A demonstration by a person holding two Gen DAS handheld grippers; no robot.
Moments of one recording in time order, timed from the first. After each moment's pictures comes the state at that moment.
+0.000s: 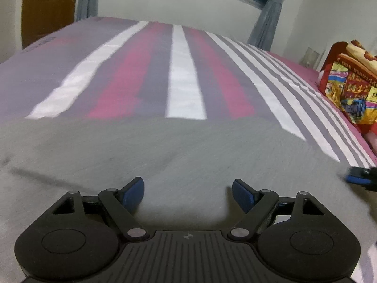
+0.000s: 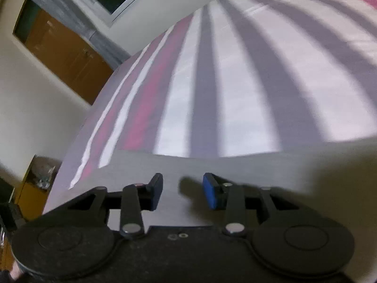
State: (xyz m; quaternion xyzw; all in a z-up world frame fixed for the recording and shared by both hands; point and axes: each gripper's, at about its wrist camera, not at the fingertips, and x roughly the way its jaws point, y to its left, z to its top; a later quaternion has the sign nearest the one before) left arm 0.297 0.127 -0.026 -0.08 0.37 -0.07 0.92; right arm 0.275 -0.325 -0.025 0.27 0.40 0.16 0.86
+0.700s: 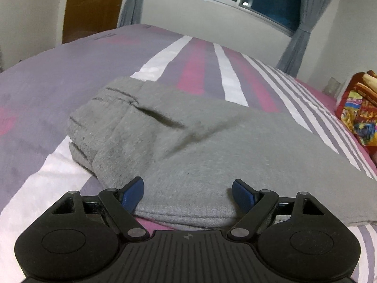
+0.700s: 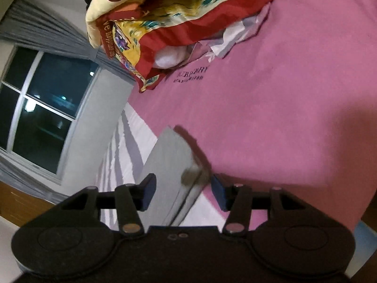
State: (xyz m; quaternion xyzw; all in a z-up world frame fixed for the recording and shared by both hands) left arm 0.189 0.188 -0.033 -0.13 0.34 0.00 0.93; right arm 0.029 -0.618 -0.048 0.53 0.21 -0.09 0.82
